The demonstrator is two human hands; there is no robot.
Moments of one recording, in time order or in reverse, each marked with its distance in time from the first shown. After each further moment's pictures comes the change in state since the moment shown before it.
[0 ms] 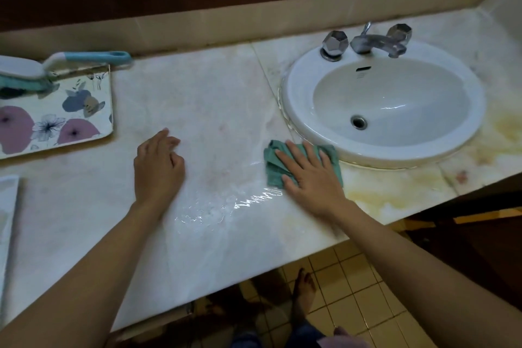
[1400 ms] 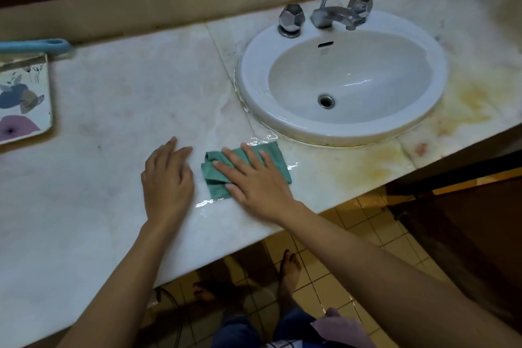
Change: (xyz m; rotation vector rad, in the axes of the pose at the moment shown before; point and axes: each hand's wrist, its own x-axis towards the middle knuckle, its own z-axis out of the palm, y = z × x) left_hand -0.076 0.082 0.044 -0.036 -0.090 0.069; right_hand -0.027 -0.020 0.011 0.020 0.021 -0.174
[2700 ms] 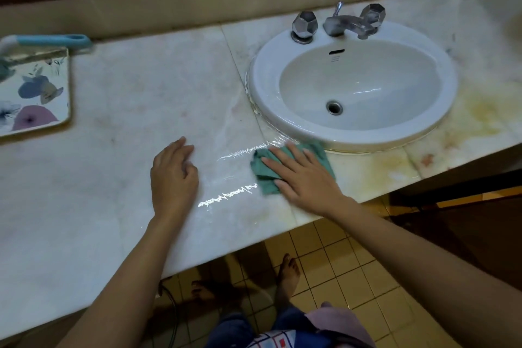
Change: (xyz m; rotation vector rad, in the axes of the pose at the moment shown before) left_hand 0.001 0.001 -0.001 -0.165 0.105 -0.064; right_hand -0.033 0.078 -0.010 -0.083 -0.037 -0.031
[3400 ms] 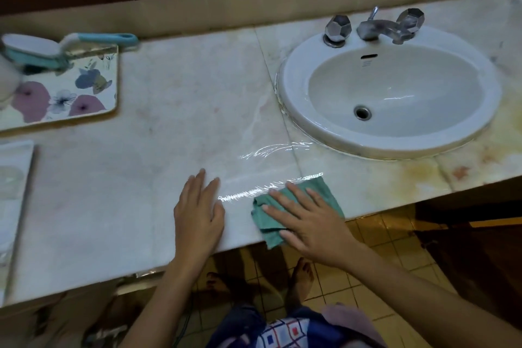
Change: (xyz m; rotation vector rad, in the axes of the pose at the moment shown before) left_hand -0.089 -0.003 -0.025 0.144 -0.137 -0.038; right_hand -0.054 -0.055 0.016 -0.032 0.013 -0.243
